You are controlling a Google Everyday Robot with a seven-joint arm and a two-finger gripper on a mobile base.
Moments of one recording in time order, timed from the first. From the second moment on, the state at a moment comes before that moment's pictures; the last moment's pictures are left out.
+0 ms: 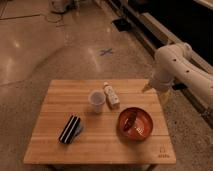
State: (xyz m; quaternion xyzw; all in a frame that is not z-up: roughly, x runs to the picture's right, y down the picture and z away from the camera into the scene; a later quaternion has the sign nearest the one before) arm 0.244 0.033 0.718 -0.28 -0.14 -0.40 0.86
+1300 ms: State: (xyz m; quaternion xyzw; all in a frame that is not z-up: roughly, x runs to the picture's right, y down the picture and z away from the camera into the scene) arm 0.230 0.071 0.732 -0.29 -0.17 -0.38 0.86
